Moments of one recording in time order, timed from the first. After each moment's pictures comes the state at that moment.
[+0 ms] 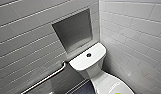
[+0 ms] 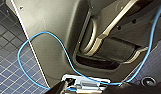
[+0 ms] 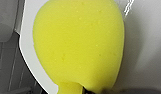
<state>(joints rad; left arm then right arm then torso) 1.44 3.02 -2.49 0.58 0.16 -0.39 -0.93 2.32 -1.71 1.36 0.35 -0.81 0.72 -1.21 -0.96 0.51</state>
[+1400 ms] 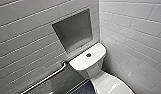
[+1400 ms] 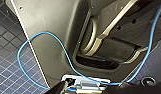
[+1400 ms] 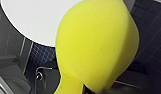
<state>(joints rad) 1.44 3.02 -2.49 0.58 0.16 -0.39 -1.18 1.99 -1.33 1.18 0.41 -0.79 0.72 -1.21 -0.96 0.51</state>
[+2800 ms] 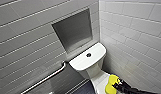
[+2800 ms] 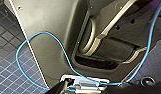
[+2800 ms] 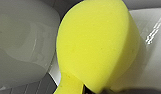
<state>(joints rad) 1.44 3.03 -2.49 0.58 0.17 -0.39 -0.67 2.46 -1.85 1.38 0.32 -0.80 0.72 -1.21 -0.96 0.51</state>
